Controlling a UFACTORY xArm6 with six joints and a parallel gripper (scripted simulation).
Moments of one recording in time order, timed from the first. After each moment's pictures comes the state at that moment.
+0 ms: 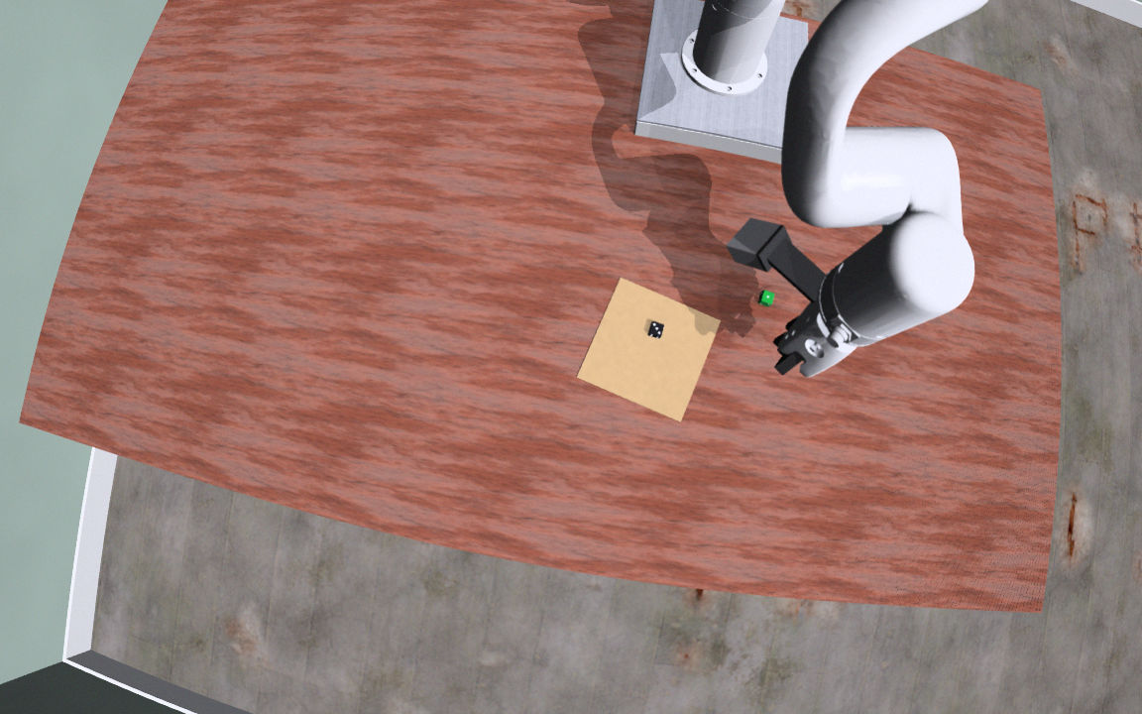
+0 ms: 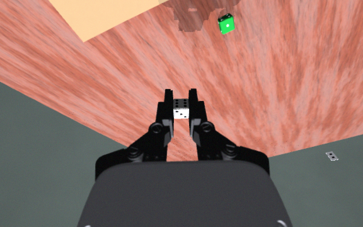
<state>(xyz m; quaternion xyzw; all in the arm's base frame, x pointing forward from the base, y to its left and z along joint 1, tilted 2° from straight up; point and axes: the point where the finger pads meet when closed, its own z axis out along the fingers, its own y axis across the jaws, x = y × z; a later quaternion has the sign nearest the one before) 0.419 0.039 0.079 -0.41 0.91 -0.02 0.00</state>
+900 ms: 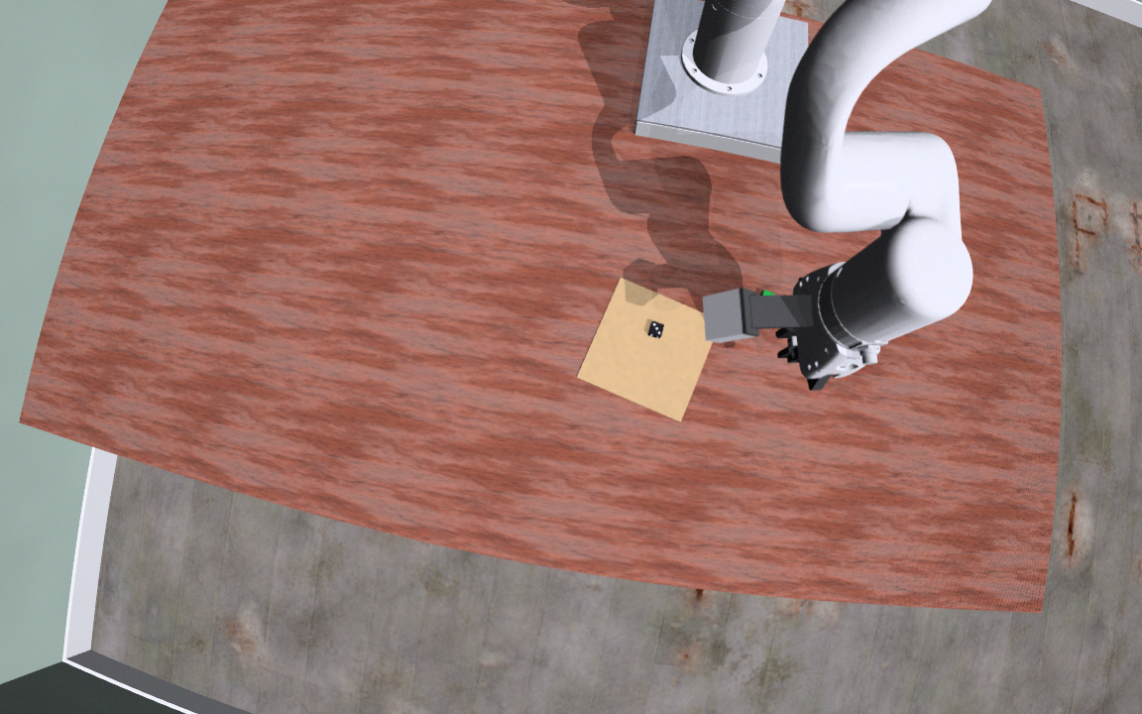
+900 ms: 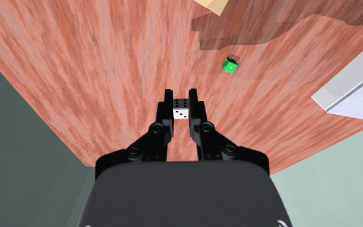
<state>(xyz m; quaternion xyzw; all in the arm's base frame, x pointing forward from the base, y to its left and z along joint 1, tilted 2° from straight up) 0.423 0.038 0.078 -0.72 0.69 -0.02 0.00</state>
